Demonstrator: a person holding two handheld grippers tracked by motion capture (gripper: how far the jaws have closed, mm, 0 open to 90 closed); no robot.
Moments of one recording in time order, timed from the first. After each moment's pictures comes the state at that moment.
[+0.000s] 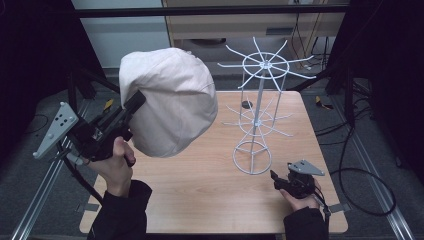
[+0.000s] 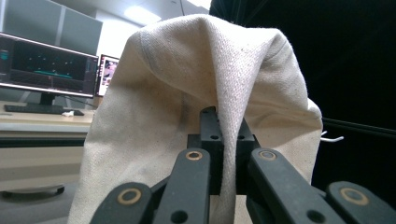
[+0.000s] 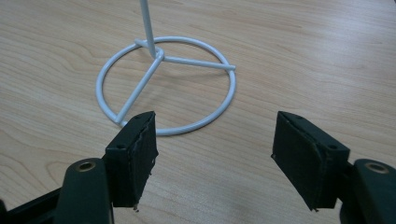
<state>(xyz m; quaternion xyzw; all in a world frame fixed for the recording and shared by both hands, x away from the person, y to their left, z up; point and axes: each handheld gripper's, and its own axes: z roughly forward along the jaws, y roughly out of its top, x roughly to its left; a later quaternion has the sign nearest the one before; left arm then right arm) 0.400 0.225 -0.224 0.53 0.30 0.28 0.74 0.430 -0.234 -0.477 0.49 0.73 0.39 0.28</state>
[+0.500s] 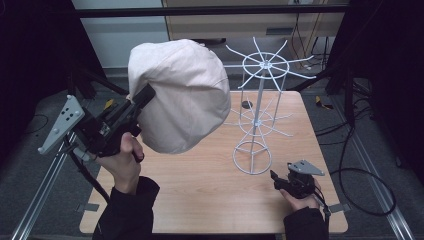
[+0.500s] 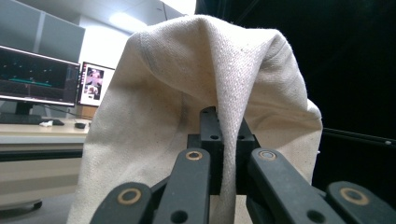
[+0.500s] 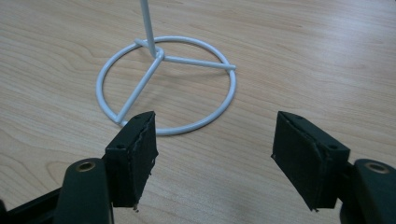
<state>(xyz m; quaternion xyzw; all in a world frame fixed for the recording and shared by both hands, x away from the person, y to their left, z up) 0.400 0.206 -0.210 0.53 0.27 0.27 0.76 0.431 -0.234 -0.477 0.49 0.73 0.39 0.28</state>
